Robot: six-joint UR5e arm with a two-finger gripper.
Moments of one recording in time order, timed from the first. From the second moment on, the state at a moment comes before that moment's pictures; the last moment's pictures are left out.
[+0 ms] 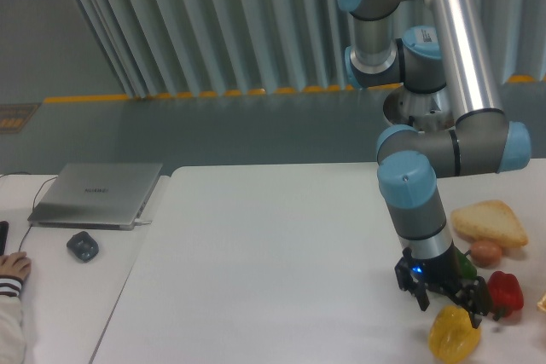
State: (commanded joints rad) arm 2.26 -2.08 -1.40 -1.02 1.81 0.96
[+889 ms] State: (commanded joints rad) arm 2.52 -1.93 -1.40 -1.31 1.58 1.62
